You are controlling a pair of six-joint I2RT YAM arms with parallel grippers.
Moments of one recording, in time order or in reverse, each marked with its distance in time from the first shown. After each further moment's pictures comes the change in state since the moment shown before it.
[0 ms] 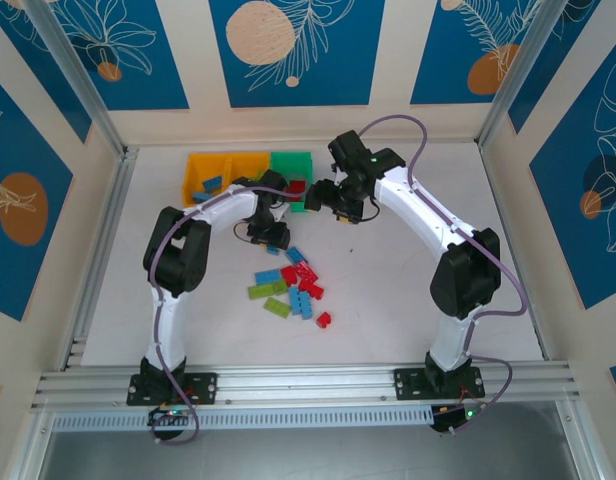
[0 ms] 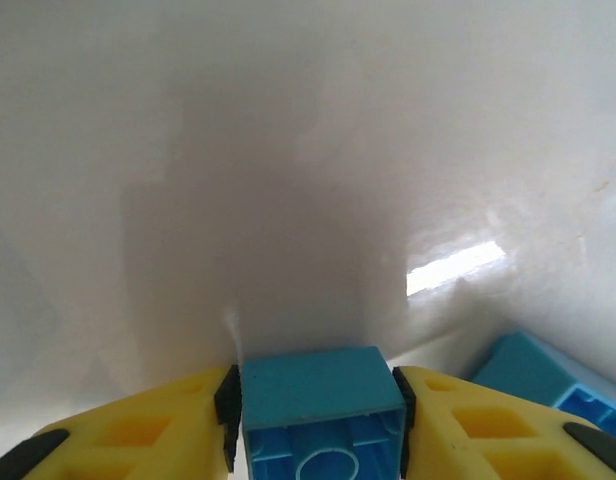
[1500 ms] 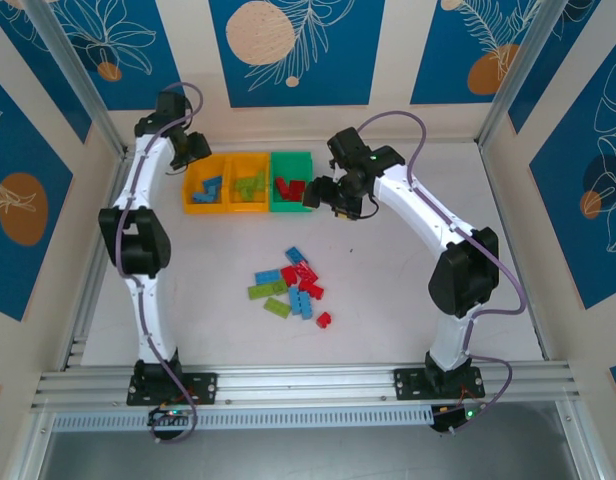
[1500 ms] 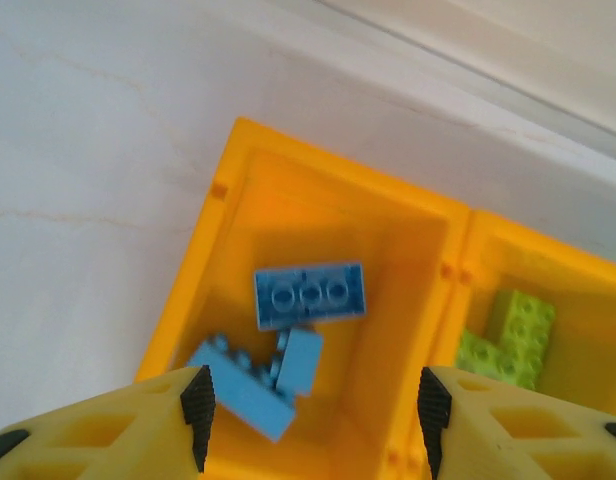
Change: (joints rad) left arm 0.450 0.029 0.554 -0.058 -0.126 -0.237; right arm 0.004 0.015 0.018 0.005 0.001 -0.034
